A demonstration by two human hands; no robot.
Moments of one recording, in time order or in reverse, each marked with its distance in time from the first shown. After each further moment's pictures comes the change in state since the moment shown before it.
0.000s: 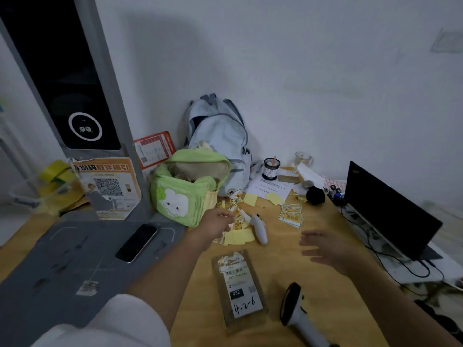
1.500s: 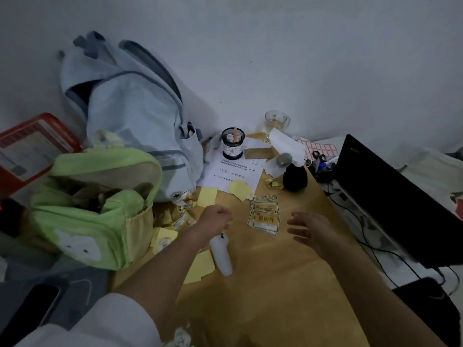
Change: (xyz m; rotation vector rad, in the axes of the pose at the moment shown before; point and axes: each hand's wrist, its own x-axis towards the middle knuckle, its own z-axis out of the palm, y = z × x) left_hand 0.273 0.009 0.147 0.174 -0.194 -0.185; right_hand 0.245 0.009 -0.074 0.399 0.177 0.219
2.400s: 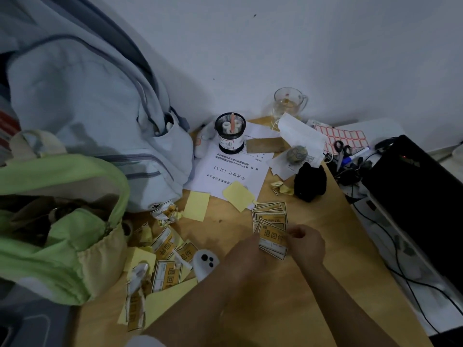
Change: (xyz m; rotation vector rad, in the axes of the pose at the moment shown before) left_hand 0.082 -0.012 0.095 0.558 -0.293 0.064; right_hand 0.130 0.043 0.033 -0.487 0.332 -0.088
